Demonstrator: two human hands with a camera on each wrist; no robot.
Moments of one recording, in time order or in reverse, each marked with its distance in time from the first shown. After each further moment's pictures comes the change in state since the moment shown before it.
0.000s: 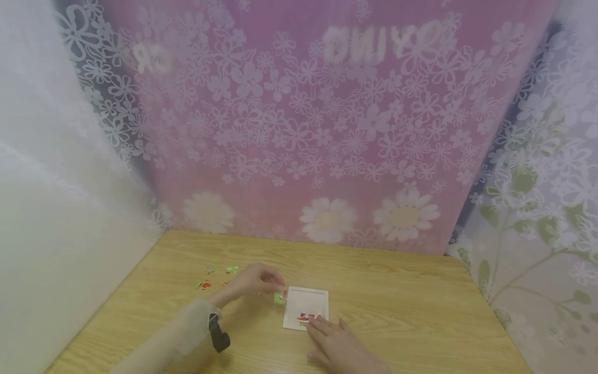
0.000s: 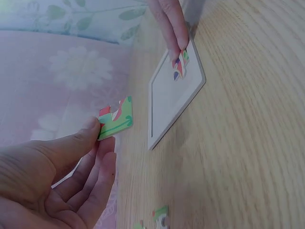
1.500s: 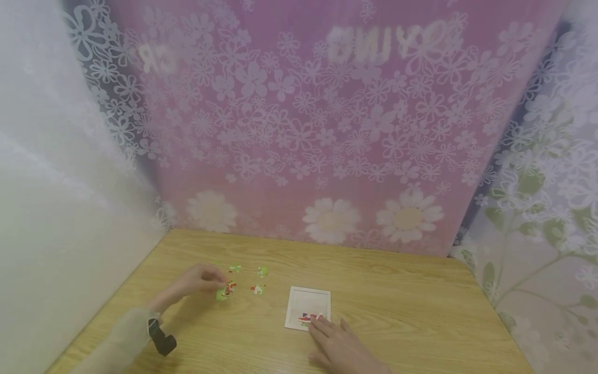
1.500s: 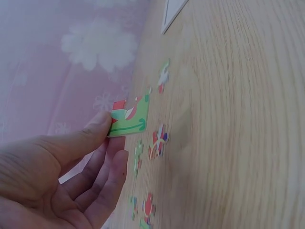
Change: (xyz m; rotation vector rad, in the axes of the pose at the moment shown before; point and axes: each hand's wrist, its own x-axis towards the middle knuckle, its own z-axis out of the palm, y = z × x) left_hand -0.087 -0.060 -0.094 0.017 0.124 -0.099; right_hand 0.000 -0.002 0.000 0.002 -0.008 -0.007
